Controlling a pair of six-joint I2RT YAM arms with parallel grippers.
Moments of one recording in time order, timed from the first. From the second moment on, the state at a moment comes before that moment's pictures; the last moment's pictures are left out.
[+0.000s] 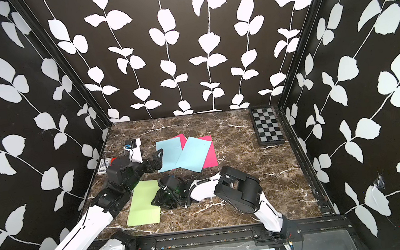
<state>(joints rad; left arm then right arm) -0.48 0.87 0.69 -0.08 -0.11 -0.25 1.16 2.09 1.25 0.15 -0.33 1.38</state>
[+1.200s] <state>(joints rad) -0.44 1.83 1.38 -0.22 0.07 -0.26 0.74 1.53 1.24 -0.47 0.07 0.65</state>
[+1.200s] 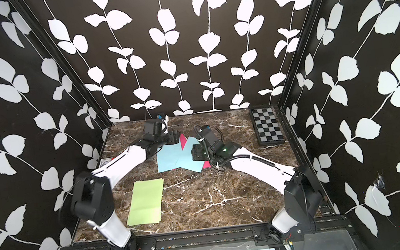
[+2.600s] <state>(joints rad) -0.44 2.18 1.50 -0.17 0.31 -0.44 0.52 1.86 1.08 -0.07 -0.28 0.79</state>
